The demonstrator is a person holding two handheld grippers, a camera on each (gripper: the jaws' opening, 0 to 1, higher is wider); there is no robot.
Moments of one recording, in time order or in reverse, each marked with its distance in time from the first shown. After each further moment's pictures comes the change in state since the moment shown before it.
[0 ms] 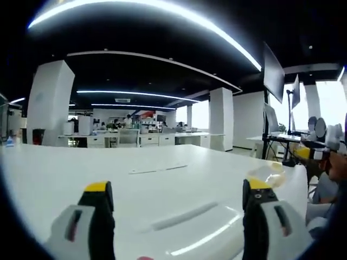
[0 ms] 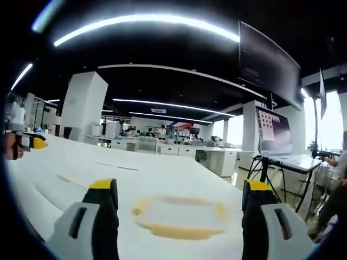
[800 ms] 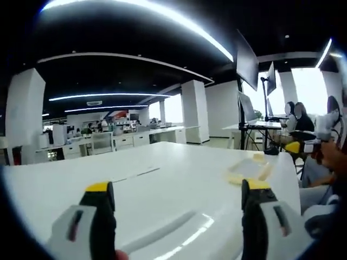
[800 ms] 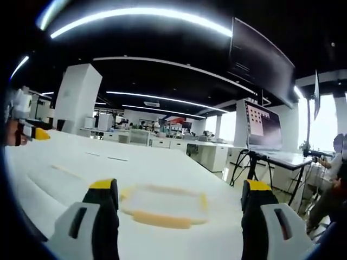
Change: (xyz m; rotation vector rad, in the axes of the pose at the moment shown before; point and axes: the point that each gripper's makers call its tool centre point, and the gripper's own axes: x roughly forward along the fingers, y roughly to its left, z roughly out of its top) left arm 0.047 -0.066 0.005 0.114 0.053 -0.230; right arm -0.014 -0.034 -0.019 -0.026 0.052 -0.062
